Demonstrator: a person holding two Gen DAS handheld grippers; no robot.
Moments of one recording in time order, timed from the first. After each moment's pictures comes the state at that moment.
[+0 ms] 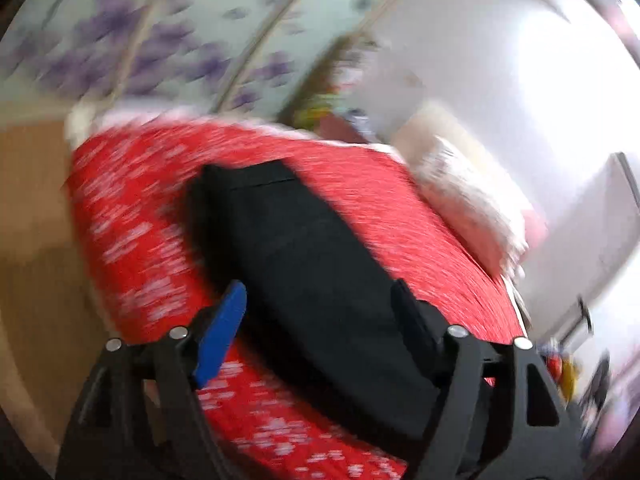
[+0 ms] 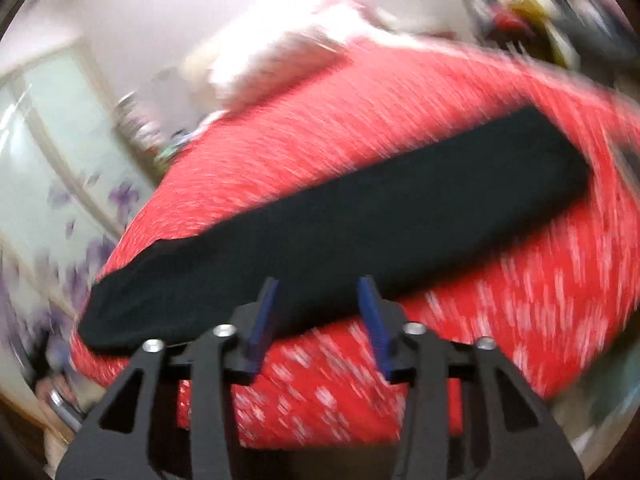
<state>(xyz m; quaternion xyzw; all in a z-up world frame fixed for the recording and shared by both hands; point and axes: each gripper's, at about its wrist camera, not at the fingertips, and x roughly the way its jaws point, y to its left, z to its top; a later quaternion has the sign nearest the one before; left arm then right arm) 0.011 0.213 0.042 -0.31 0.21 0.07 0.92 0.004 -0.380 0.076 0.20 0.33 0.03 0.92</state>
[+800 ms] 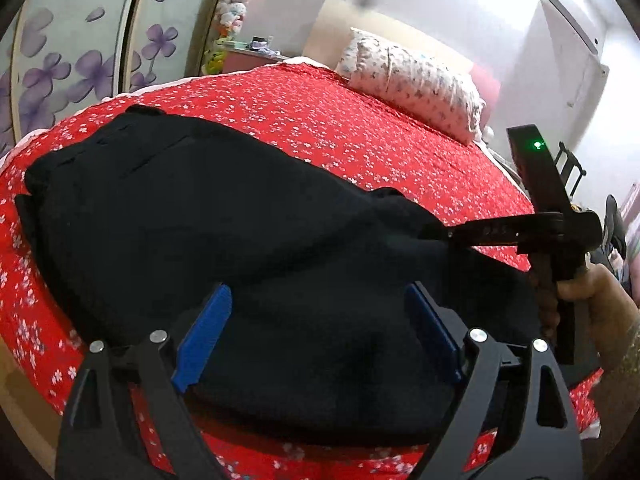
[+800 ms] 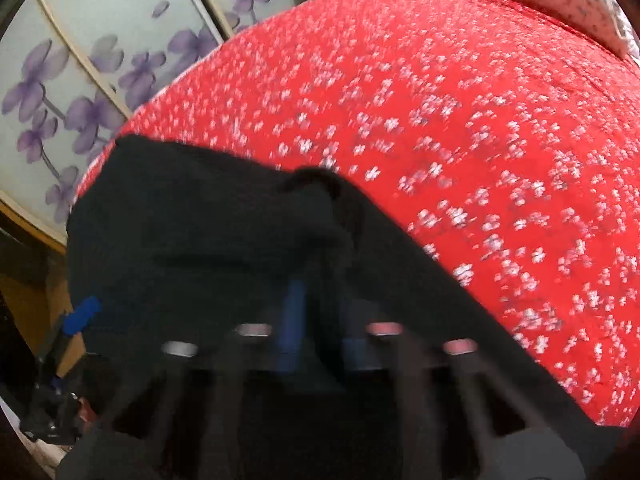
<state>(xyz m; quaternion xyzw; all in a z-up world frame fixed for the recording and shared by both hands) 0.092 0.143 -0.003 -0.15 0.34 -0.05 0.93 0.290 -0.078 0.023 -0.02 0.53 0.28 0.80</state>
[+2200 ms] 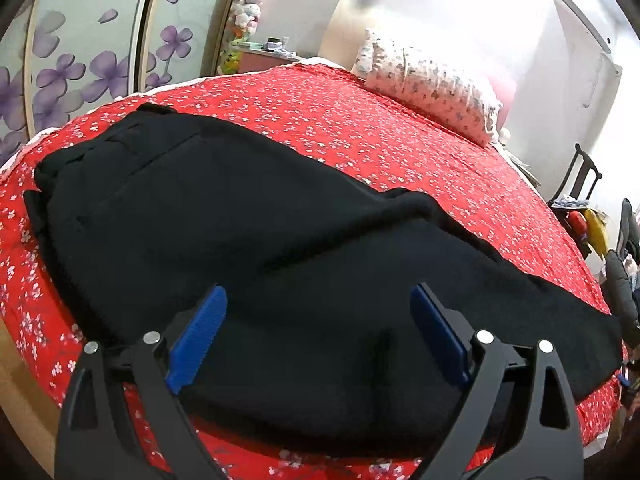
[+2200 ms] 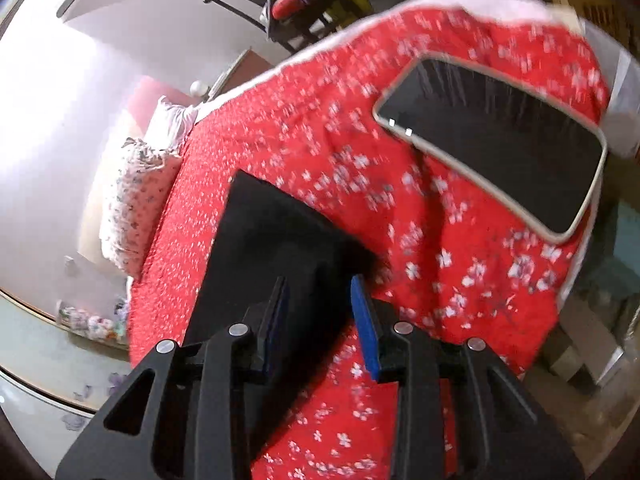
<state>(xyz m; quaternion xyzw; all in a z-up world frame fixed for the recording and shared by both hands) 0.093 0.140 -0.004 -0.15 0.34 -0.01 0.93 -0.044 -0.610 0.014 0.52 0.27 -0.22 0.78</state>
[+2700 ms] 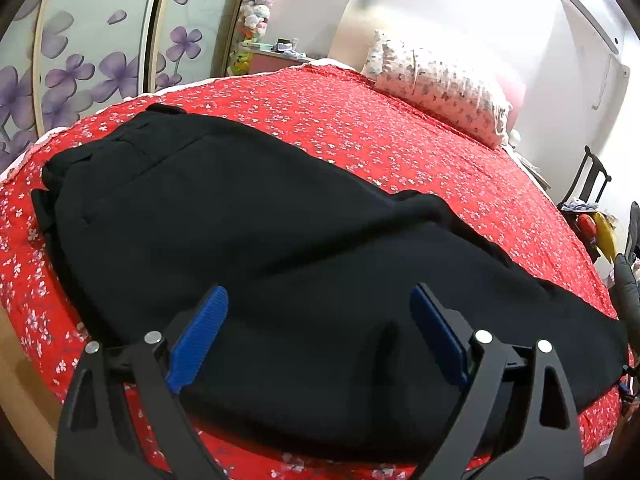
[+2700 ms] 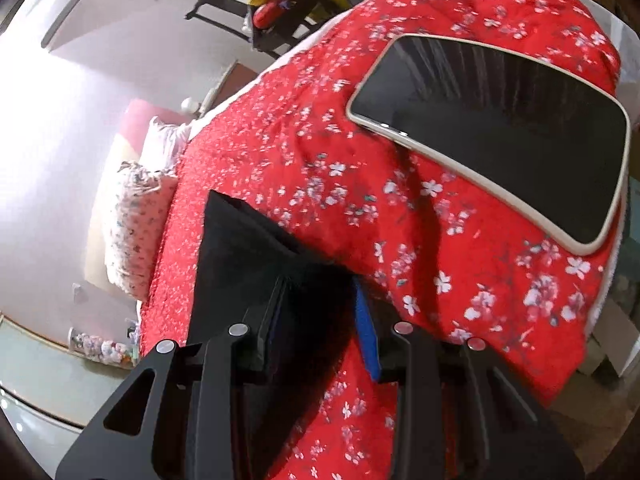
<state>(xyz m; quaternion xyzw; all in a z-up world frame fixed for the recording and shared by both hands) 0.093 0.140 -0.004 -0.15 0.34 0.01 0.93 -0.046 -0.624 -0.012 0.55 0.24 -0.22 0.77</state>
